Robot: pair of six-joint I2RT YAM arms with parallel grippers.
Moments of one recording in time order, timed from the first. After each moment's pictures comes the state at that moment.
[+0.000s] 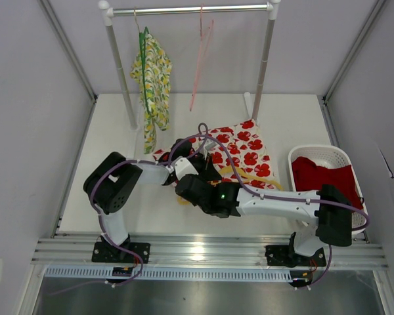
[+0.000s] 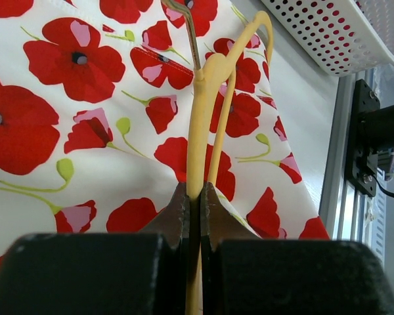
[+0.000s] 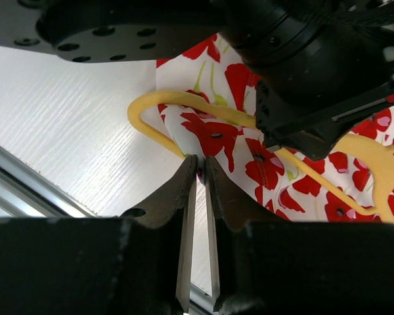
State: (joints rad) left arm -0.63 1.83 0.84 0.50 0.71 -0.30; right arm 1.30 1.57 1.21 -0.43 0.56 0.25
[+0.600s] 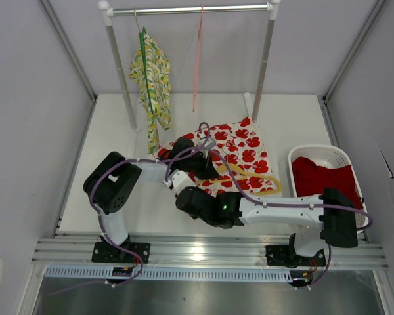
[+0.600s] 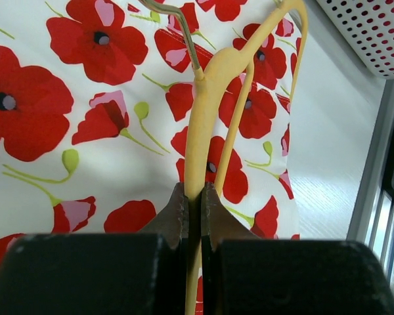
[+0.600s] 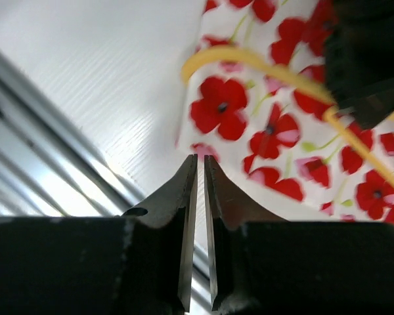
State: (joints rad) left arm -0.63 1.83 0.88 0.38 0.60 -0.24; right arm 1.37 1.53 1.17 -0.43 0.49 0.28
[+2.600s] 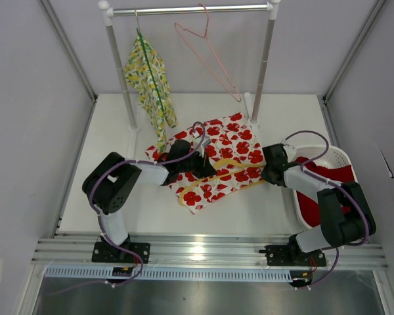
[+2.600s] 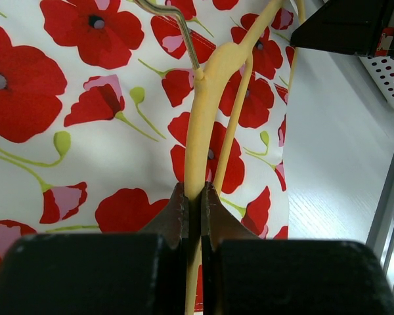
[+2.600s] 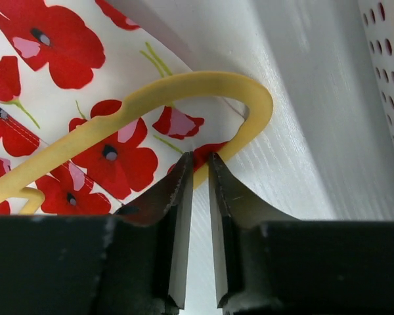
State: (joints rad) left arm -0.62 1.82 0.83 0.47 0.49 -0.31; right arm 0.32 1.46 0.71 -0.26 0.31 0.75
